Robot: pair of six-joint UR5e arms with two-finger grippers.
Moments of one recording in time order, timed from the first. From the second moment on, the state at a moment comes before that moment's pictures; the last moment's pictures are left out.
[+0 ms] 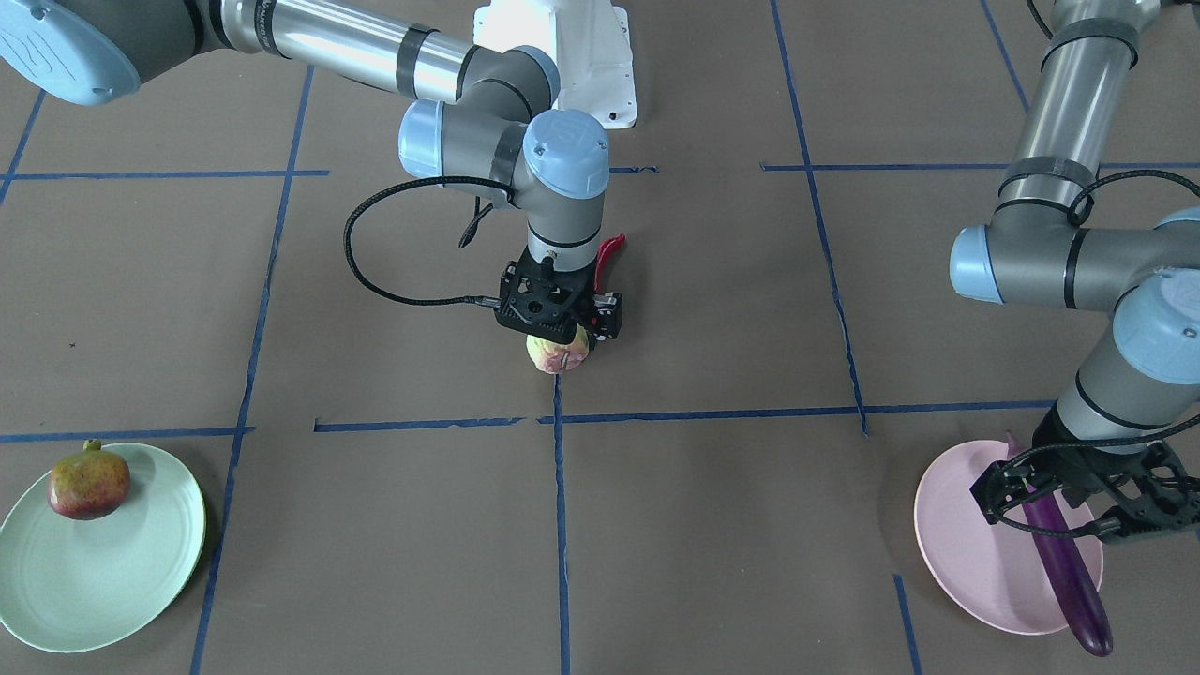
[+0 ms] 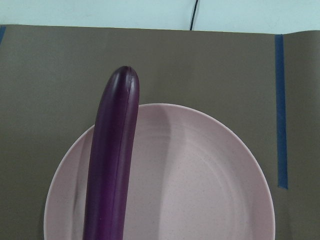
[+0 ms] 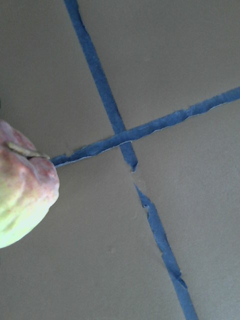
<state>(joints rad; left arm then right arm) -1.10 -2.14 -1.21 -1.99 -1.96 -0.83 0.51 -0.61 1.25 -1.51 1.74 1.58</state>
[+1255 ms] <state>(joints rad) -0.90 -2.13 -1.47 -1.99 -2.10 -1.16 0.86 -0.87 1.40 -1.50 1.90 1.17</state>
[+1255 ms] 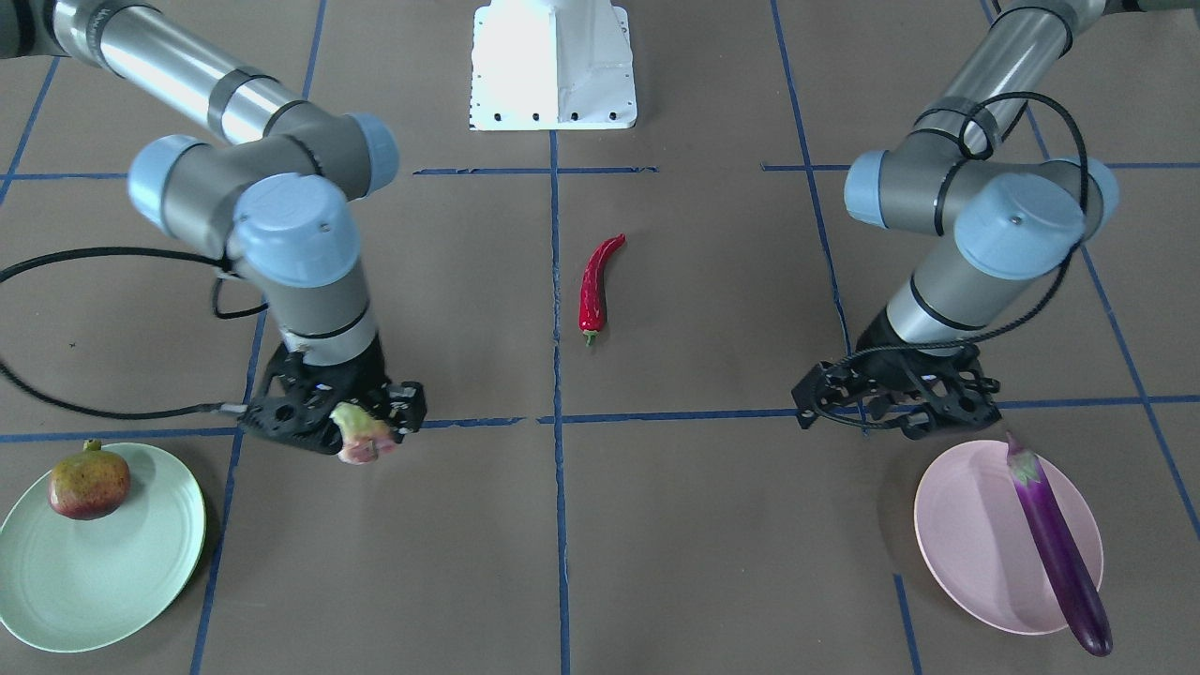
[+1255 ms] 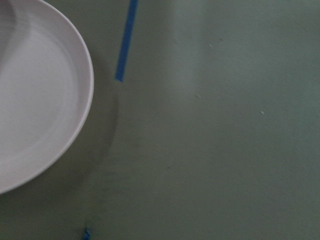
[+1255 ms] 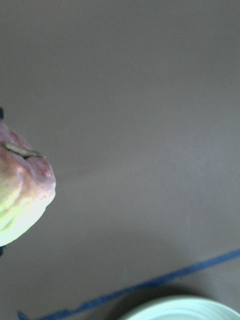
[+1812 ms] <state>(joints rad) -0.74 -2.17 -1.58 -1.99 -2.05 -1.26 1.03 -0.87 1.09 -1.29 1.90 0.98</state>
